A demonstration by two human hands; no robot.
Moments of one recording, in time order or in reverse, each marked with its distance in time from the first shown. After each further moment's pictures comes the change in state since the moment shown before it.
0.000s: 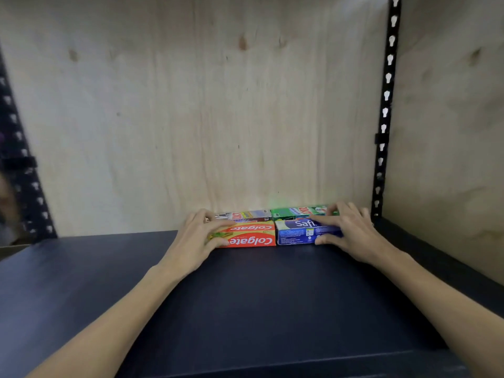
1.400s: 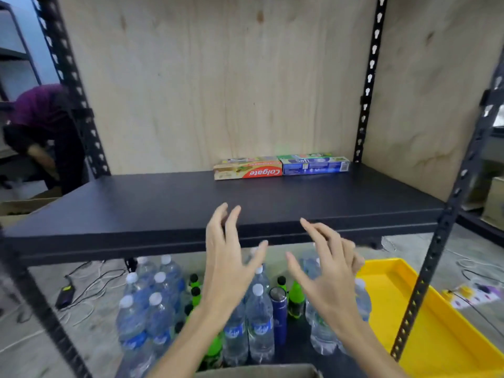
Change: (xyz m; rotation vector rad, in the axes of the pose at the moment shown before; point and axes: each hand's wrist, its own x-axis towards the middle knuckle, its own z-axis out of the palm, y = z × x) left_hand -0.238 0.172 -0.052 -0.258 0.267 -0.198; right_hand -0.256 -0.239 -0.007 0.262 0.514 0.241
